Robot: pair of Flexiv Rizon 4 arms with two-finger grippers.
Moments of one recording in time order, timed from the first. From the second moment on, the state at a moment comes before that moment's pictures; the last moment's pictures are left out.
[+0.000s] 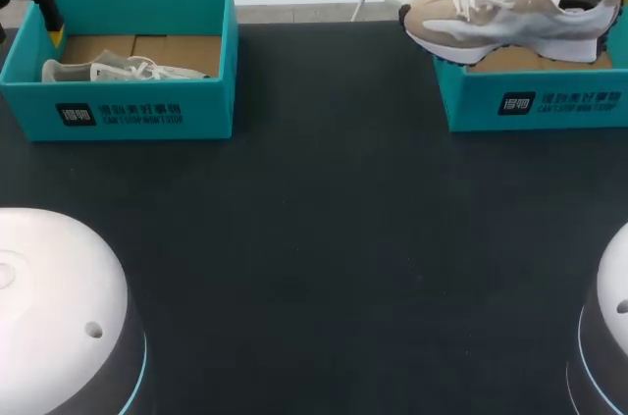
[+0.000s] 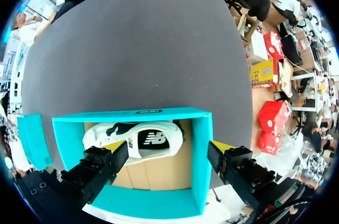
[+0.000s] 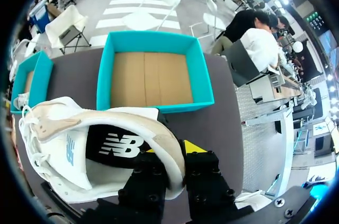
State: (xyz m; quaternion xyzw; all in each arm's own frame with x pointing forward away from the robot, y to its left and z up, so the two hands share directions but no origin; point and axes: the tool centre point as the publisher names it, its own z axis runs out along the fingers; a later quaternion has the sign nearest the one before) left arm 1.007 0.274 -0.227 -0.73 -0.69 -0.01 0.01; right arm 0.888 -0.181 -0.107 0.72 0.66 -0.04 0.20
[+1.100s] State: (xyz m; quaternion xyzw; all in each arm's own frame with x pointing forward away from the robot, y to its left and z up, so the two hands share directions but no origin) left arm 1.007 0.274 -0.227 -0.73 -0.69 -0.01 0.01; right arm 0.740 0.006 -0.129 0.69 0.69 -0.04 0.20
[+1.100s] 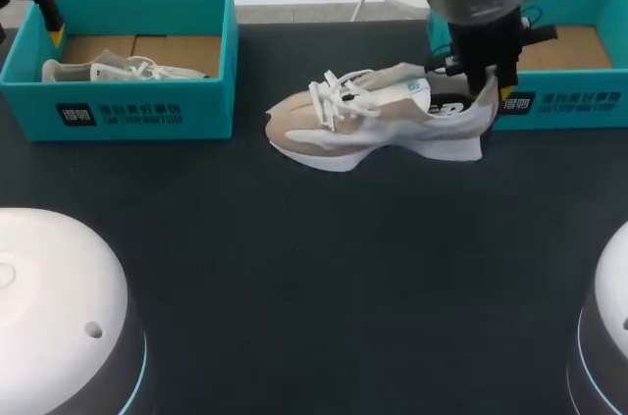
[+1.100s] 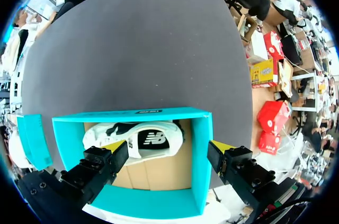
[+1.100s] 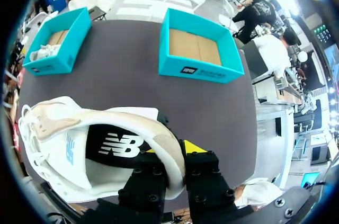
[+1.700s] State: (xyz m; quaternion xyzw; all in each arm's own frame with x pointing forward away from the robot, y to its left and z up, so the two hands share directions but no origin) left arm 1.007 0.274 -0.227 -0.73 -0.69 -0.01 0.01; right arm 0.708 0.039 -0.145 0.71 0.67 -0.03 0.19
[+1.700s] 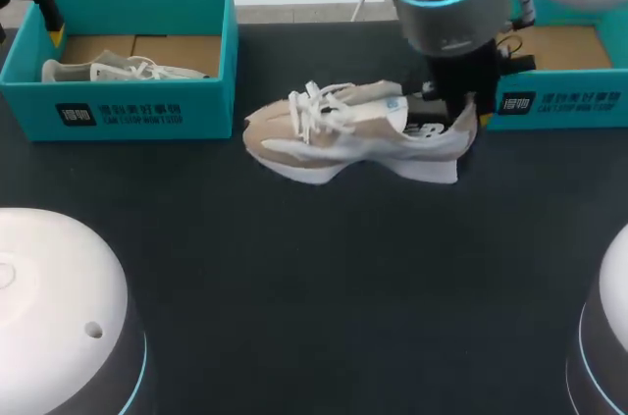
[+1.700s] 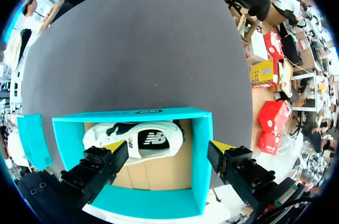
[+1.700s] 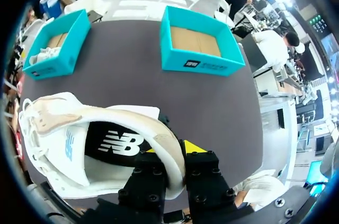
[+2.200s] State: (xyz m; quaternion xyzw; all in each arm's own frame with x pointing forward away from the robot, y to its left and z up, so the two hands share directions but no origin) left arm 1.007 0.274 -0.227 -0.73 -0.69 -0.01 0.01; right arm 0.674 0.107 -0.197 0.71 0.68 -0.05 0.20
